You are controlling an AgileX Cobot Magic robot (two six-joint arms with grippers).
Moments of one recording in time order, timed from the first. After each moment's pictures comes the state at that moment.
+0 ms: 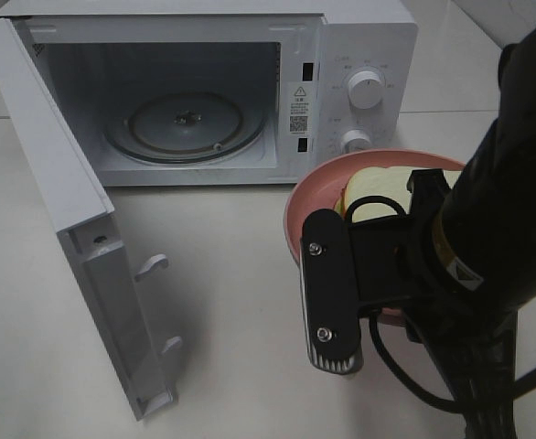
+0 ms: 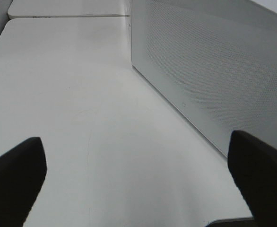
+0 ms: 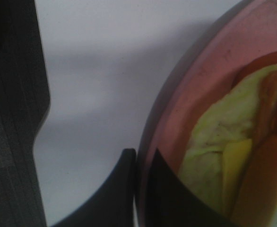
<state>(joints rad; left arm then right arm) 0.05 0.00 -0.50 -0.16 1.04 0.11 1.02 1.40 -0.83 -0.39 0.94 -0.34</state>
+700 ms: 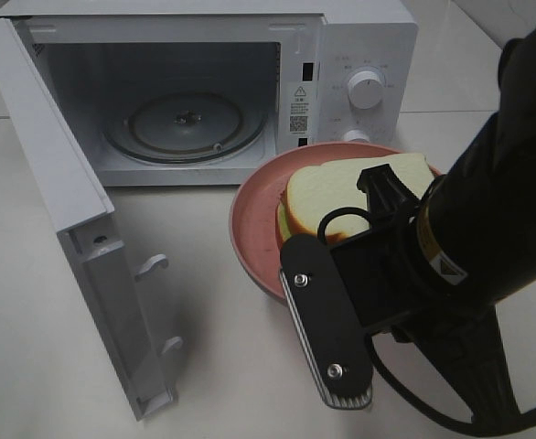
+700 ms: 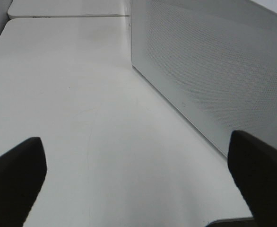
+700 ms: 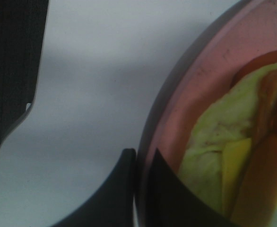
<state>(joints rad) 0.05 0.00 -0.50 -0.16 1.04 0.11 1.02 1.40 -0.83 -0.39 0.85 -0.61</state>
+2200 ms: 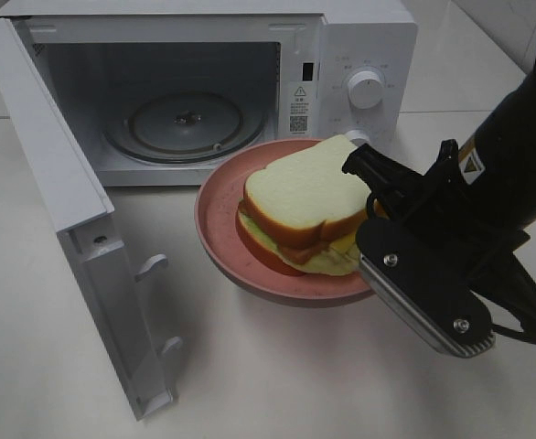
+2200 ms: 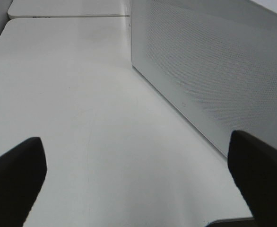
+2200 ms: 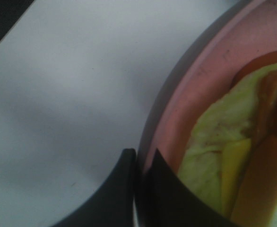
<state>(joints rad) 0.05 0.00 -0.50 -0.16 1.04 0.11 0.67 1.40 -0.82 -0.02 0.68 -1.65</state>
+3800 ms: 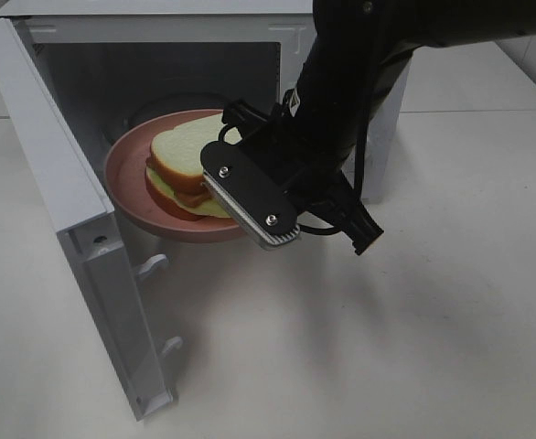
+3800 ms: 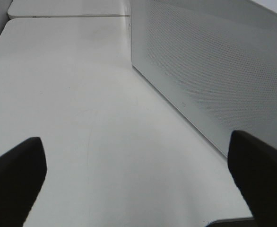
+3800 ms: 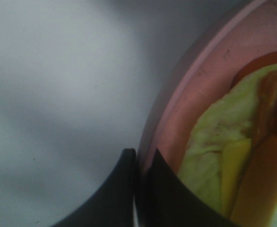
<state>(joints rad) 0.05 0.00 -0.50 -0.16 1.04 0.11 0.72 1.81 -1.29 0.03 0.74 -1.63</state>
